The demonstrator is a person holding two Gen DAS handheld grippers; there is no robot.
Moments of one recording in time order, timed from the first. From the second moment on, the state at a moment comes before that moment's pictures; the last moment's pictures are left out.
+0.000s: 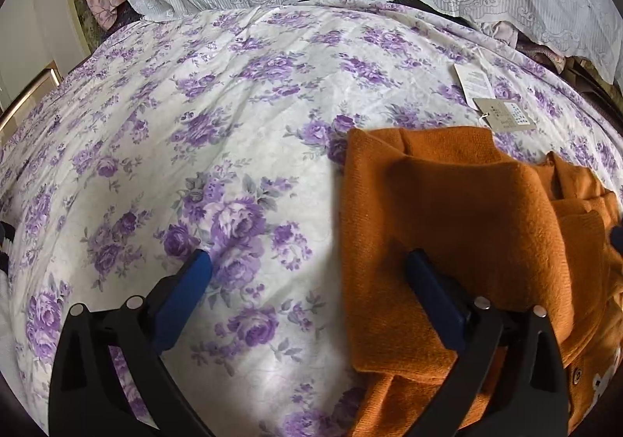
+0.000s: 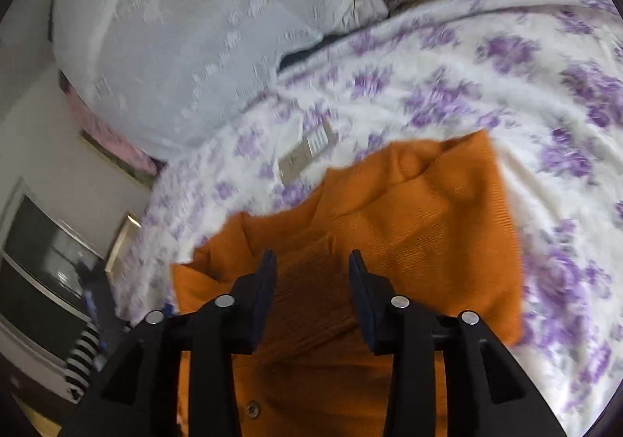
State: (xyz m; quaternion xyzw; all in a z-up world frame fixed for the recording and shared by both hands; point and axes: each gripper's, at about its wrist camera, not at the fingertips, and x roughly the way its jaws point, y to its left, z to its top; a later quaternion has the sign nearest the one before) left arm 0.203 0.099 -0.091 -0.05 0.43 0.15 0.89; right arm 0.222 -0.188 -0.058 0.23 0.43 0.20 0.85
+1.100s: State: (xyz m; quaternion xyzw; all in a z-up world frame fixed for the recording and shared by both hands) left arm 0.236 0.104 -0.073 -0.08 0.40 0.15 0.90; right arm 0.233 -0.256 -0.078 0.27 0.40 0.11 0.87
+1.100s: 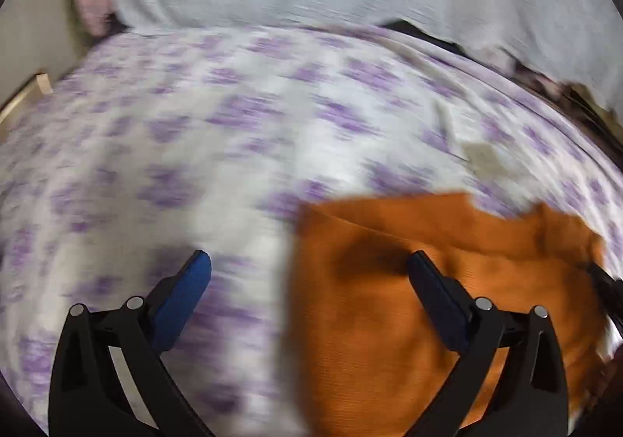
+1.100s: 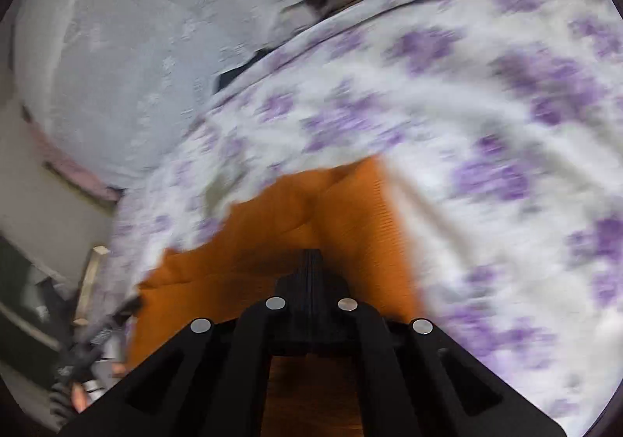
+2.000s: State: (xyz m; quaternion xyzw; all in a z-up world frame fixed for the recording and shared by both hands) left arm 0.146 0.071 -0.104 -0.05 0.48 0.01 0.88; right arm 0.143 -0.199 -0.076 0.21 0.43 0.22 0.85
